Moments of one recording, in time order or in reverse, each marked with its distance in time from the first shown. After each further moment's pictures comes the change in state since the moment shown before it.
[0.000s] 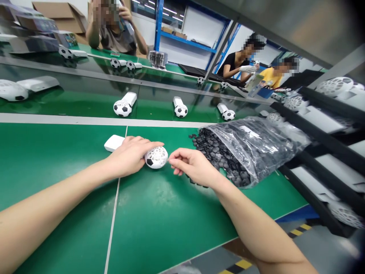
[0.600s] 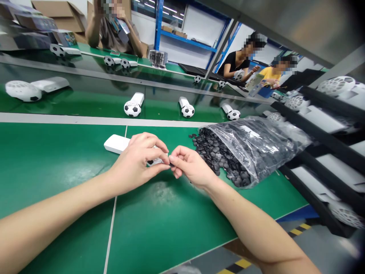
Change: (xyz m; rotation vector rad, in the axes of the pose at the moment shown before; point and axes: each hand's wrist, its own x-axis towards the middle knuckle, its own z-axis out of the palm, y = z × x) left_hand -0.010 0.038 -0.014 -0.256 0.383 0.140; right_hand 0.006 0.005 0.011 0.453 0.025 0.023
